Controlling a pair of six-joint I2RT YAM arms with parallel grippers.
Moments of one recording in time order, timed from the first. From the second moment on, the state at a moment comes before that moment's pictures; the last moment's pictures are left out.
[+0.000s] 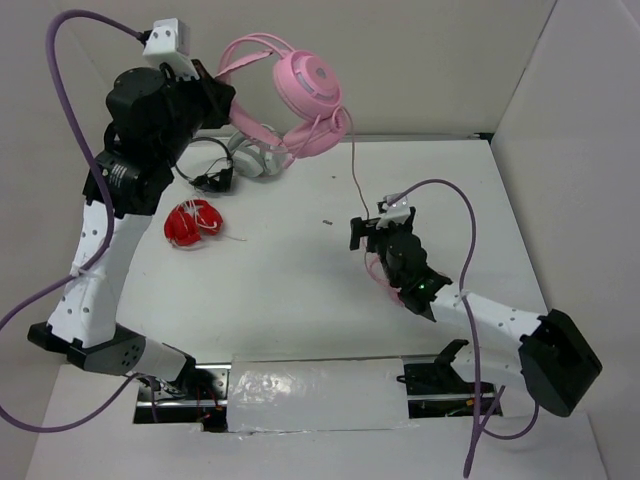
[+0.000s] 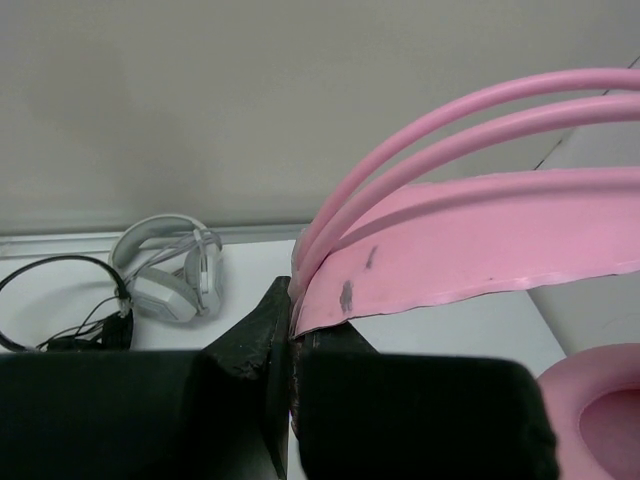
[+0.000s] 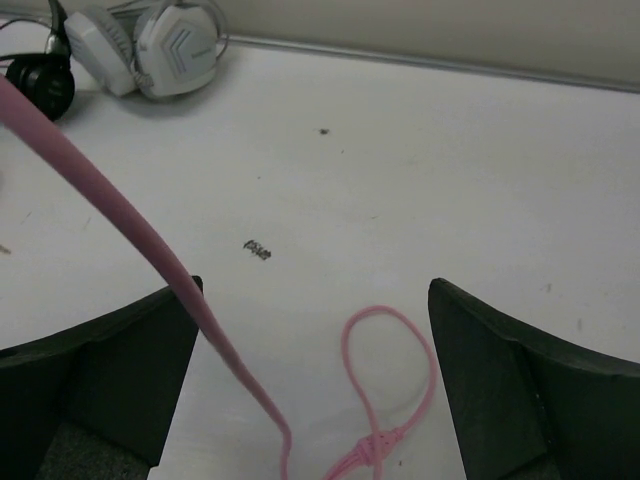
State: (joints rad) left arm -0.39 1.44 2.04 -0.62 -0.15 -0.29; right arm 0.70 1.10 0.50 0.52 0.50 0.05
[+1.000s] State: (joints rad) left arm -0.36 1.72 1.92 -0.73 -0.12 -0.46; right arm 0.82 1.30 0.61 0.12 0.49 0.39
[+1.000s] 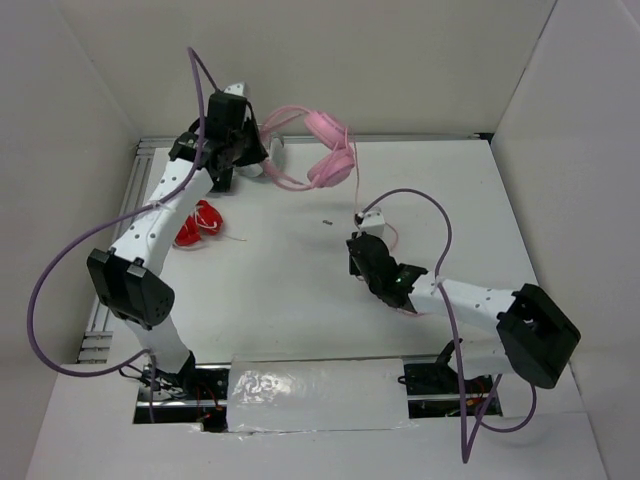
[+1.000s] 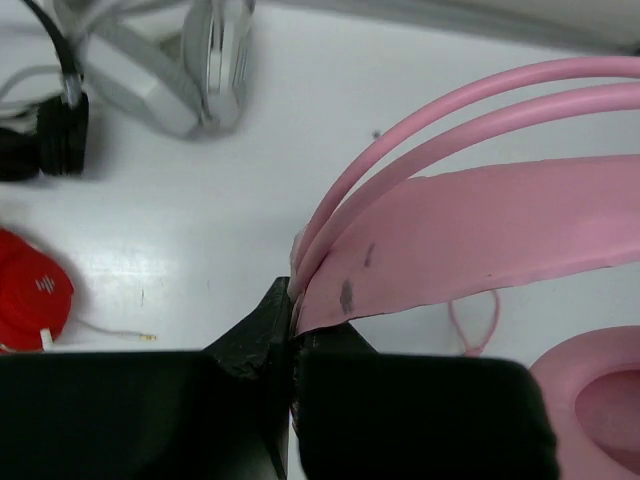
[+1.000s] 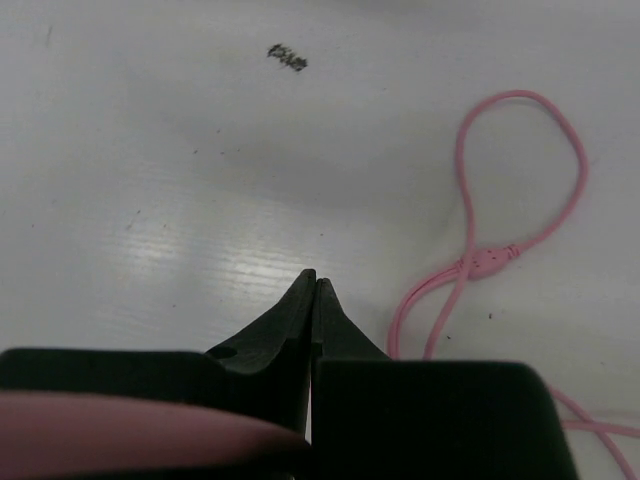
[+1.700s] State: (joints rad) left arm -0.30 1.65 1.83 -0.68 0.22 -0.64; right arm 0.75 1.60 0.84 0.01 0.40 0.37
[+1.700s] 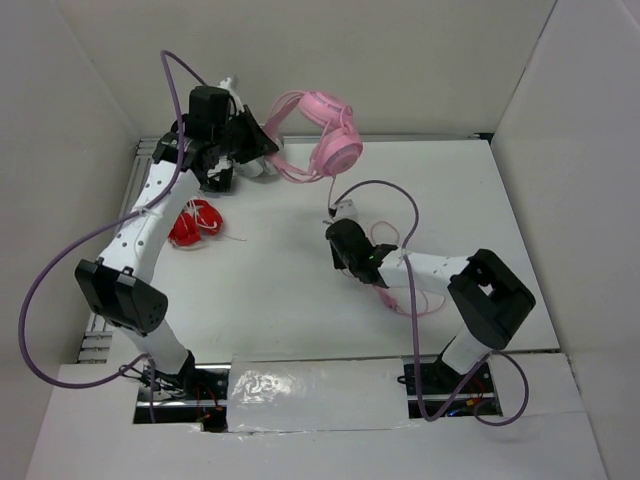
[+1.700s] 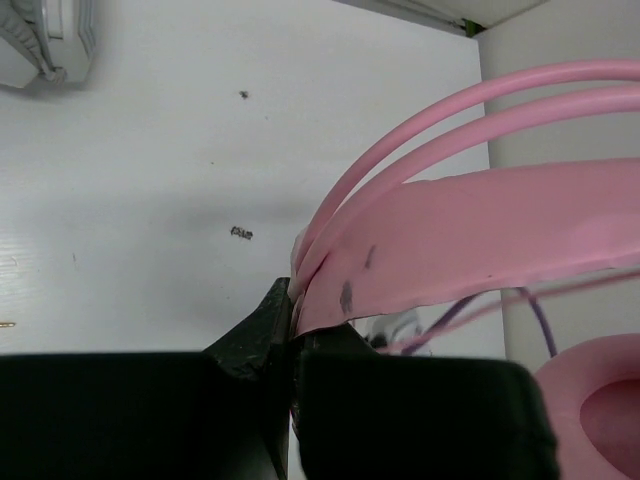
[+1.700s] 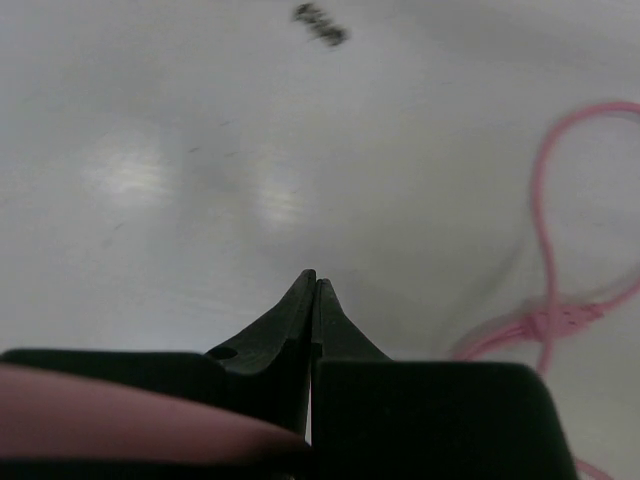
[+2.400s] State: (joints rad) left arm -0.29 1.87 1.88 -0.99 -0.33 -0.87; right arm 1.05 1.64 0.96 -0.14 0.49 0.22
